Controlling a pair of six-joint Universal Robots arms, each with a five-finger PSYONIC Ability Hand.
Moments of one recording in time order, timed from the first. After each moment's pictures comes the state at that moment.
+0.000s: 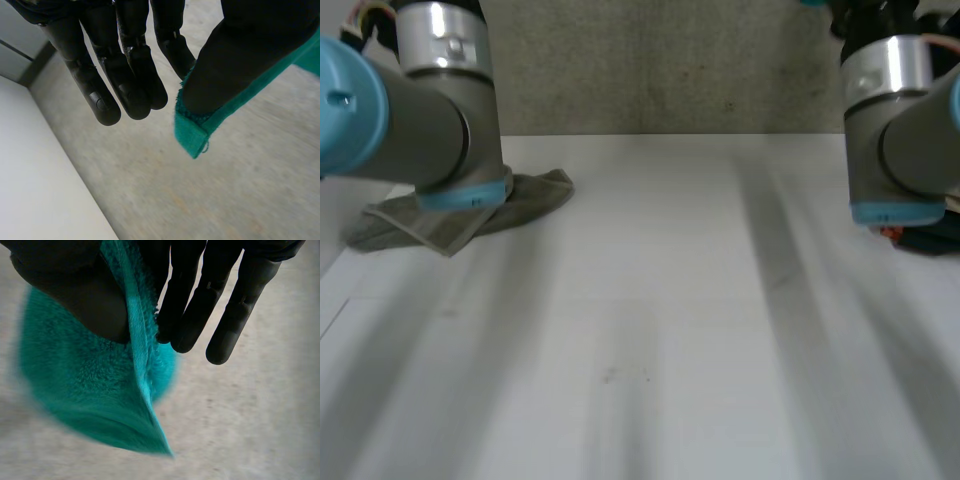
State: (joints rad) left arm 4.21 -2.01 -1.10 3.96 -1.76 3.86; right arm 1.97 -1.12 1.14 -0.69 1.58 2.07; left_hand 1.13 1.20 1.19 1.20 1.01; right_hand 1.09 1.18 1.20 1.20 1.00
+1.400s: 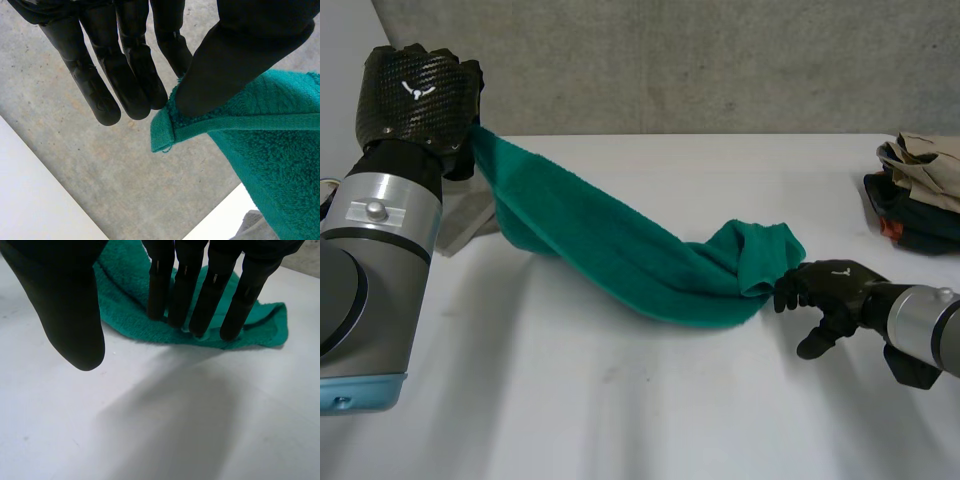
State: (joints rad) left arm 4.24 -1.59 -1.67 3.54 -1.75 3.61; right arm 1.68 -1.28 1.69 0.28 1.09 2.76; left_hand 1.13 1.20 1.19 1.20 1.01; right_hand 0.65 0.64 0.66 0.66 0.49
